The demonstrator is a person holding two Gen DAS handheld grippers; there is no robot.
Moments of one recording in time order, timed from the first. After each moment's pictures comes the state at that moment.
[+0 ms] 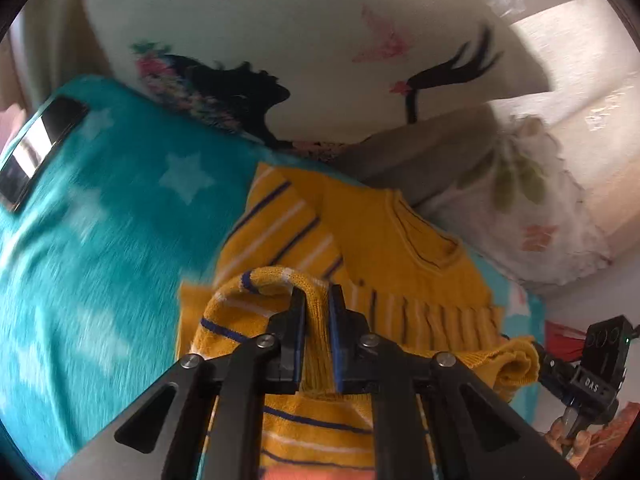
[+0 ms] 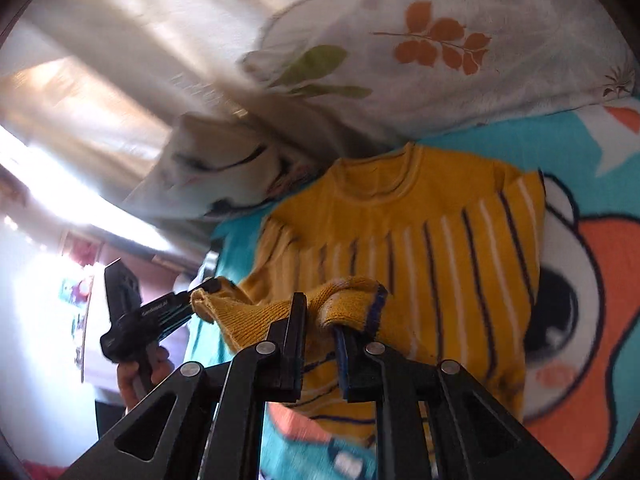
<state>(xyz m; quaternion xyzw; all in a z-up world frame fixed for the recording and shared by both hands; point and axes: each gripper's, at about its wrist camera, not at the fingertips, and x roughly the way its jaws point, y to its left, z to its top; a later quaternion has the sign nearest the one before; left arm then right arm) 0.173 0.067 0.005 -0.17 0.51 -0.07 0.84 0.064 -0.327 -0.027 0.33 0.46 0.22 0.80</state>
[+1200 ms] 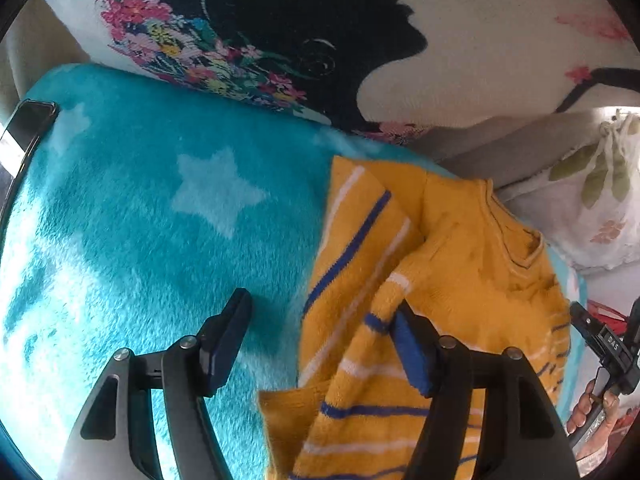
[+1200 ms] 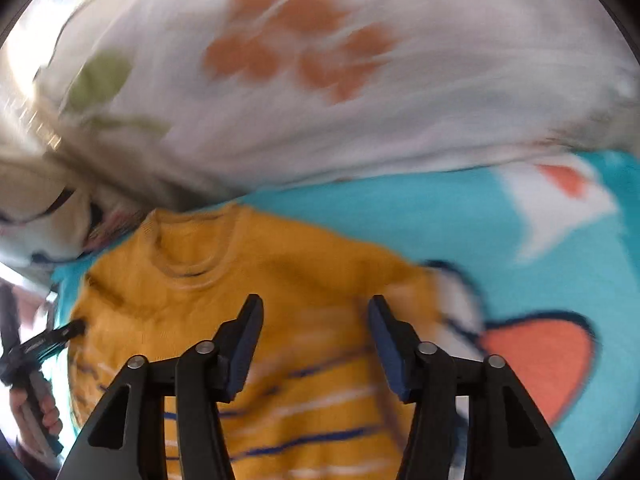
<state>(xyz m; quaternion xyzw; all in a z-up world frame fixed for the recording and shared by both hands) 0.226 0.112 -0.045 -0.12 0.57 -0.08 0.81 0.111 -0.360 -0.063 0.20 0.48 -0.03 0.85</state>
